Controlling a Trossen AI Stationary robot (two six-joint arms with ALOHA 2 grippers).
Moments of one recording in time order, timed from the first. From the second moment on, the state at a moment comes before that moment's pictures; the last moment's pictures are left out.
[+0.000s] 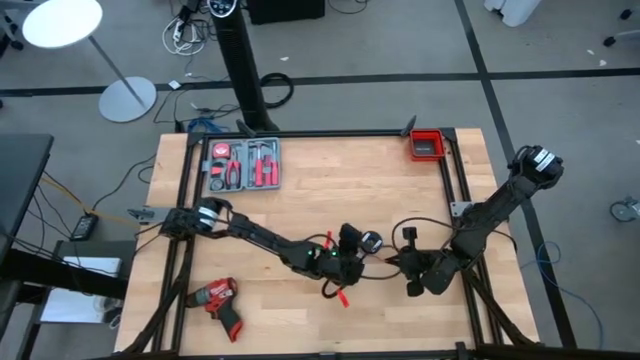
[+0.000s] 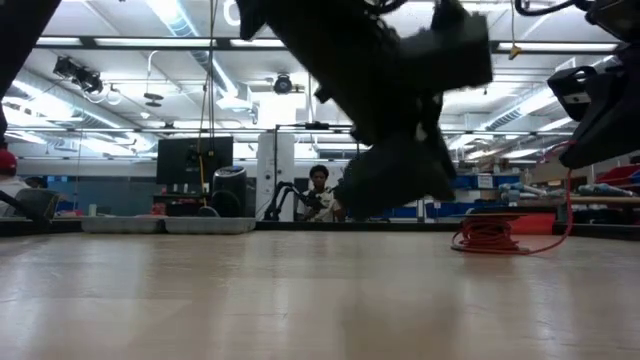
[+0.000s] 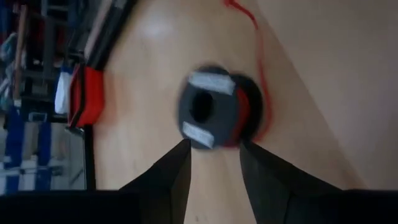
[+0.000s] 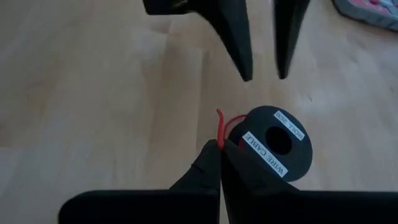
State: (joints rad) left arm -0.31 2.22 1.61 -0.17 -0.69 0.56; right arm 0.79 1.27 0.54 -0.20 0.70 0.38
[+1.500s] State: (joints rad) left arm -0.26 2.33 1.61 0.03 -0.66 0.80; right arm 0.80 1.27 0.53 -0.19 0.73 0.52
